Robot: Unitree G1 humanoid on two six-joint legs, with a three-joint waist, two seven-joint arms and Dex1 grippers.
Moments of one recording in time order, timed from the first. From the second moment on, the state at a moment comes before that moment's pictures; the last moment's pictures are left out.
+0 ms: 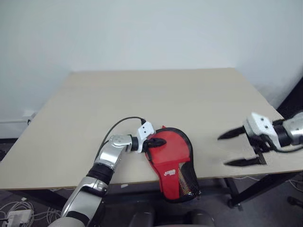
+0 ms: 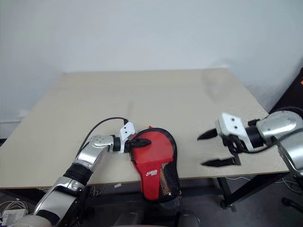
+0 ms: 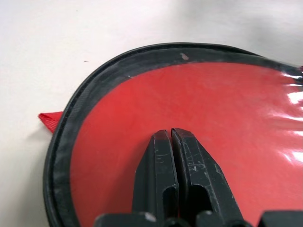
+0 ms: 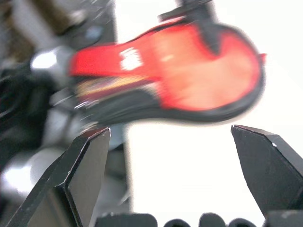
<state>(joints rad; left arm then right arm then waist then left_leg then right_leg) -0.51 0.35 -0.28 0.52 -0.13 0.10 -0.99 -0.43 -1.02 0.08 -0.15 0.41 0.48 1.40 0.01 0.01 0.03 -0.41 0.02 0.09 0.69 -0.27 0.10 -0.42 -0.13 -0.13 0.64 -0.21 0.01</state>
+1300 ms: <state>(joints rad) -0.19 0.53 0.10 -0.14 -0.41 0.56 -0.83 -0.59 -0.27 0.15 0.43 0.23 0.61 0.77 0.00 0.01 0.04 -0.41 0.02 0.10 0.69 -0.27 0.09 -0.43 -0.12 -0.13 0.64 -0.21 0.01</state>
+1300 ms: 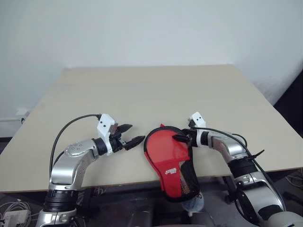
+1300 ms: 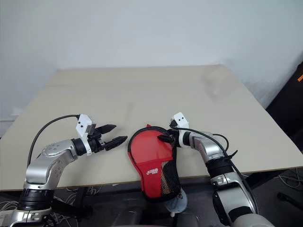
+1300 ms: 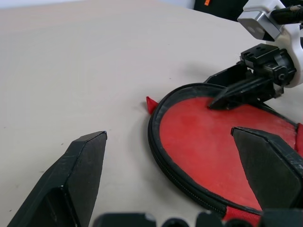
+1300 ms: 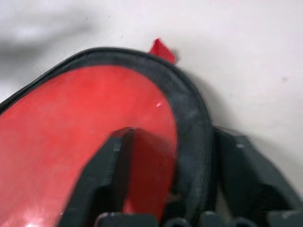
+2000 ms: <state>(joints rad) -0.17 0.51 0.09 -0.09 -0.40 0.53 -0.79 -0.93 -0.26 -0.05 1.12 0.13 0.22 0.28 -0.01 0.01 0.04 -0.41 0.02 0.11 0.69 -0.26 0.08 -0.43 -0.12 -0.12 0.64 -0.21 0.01</state>
